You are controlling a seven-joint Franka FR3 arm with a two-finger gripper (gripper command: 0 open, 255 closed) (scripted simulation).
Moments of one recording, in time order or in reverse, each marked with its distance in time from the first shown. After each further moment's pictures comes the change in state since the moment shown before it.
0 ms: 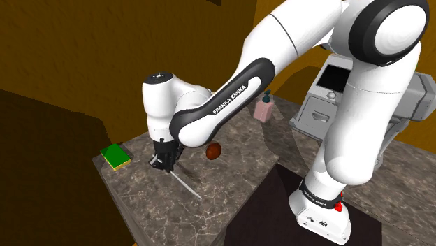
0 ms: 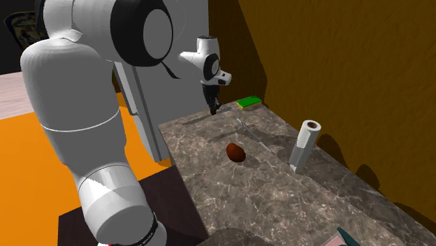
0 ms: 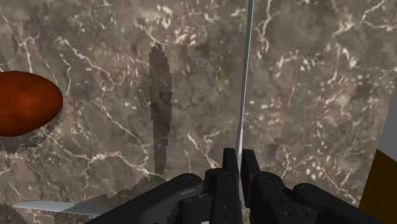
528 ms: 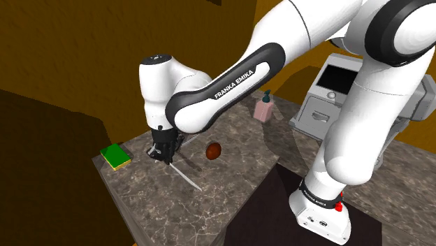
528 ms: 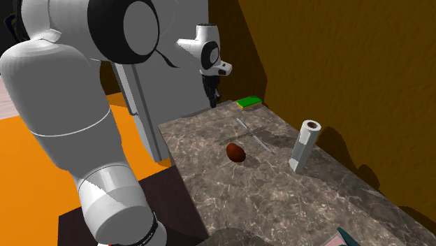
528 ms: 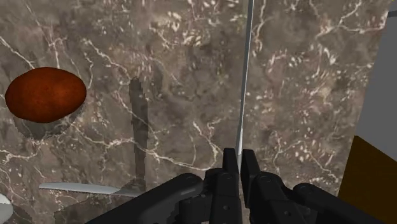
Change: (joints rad) arm -0.009 -0.073 0.008 0.036 0.057 -0.098 -0.044
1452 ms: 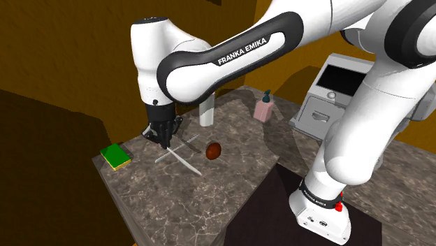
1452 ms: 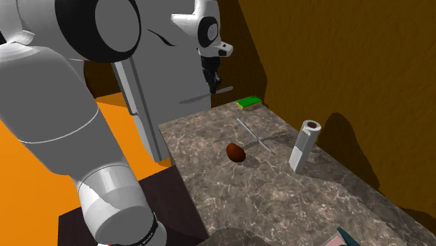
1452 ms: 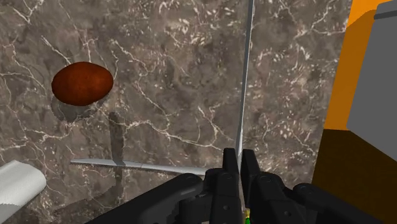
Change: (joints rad) arm -0.005 -0.086 -0.002 0.109 0.058 -0.183 -0.045
